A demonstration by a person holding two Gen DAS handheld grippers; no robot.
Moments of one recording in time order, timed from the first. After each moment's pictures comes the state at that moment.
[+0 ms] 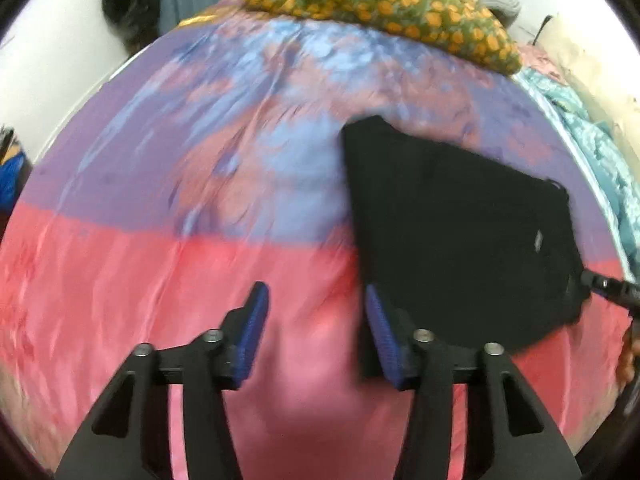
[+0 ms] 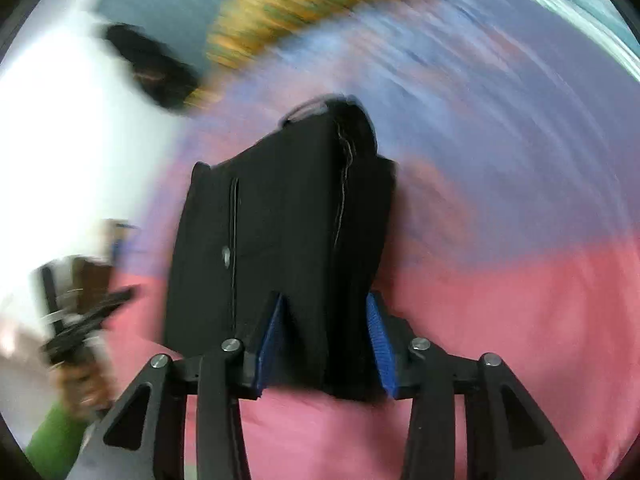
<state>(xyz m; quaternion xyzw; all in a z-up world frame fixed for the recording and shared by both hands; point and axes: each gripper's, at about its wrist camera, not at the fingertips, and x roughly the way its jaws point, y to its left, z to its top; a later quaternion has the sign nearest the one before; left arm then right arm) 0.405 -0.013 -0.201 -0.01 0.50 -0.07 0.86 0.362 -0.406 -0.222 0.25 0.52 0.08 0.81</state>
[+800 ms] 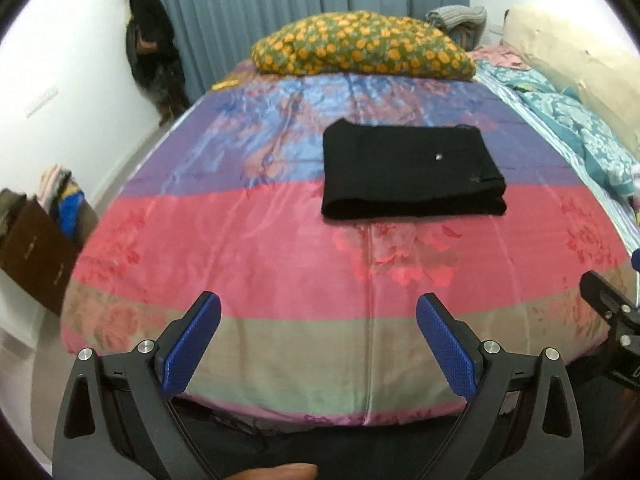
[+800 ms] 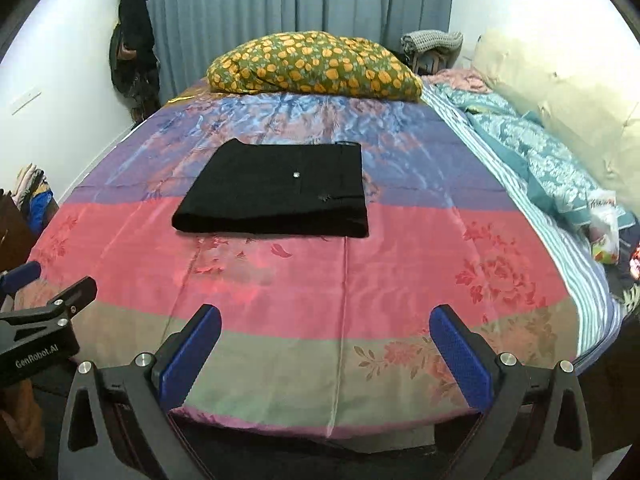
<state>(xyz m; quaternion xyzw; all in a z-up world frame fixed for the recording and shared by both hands) 0.171 -0.046 -0.100 0.08 0.41 -0.04 0.91 0.101 -0.229 -0.071 0.02 0.41 -0.09 0.91</state>
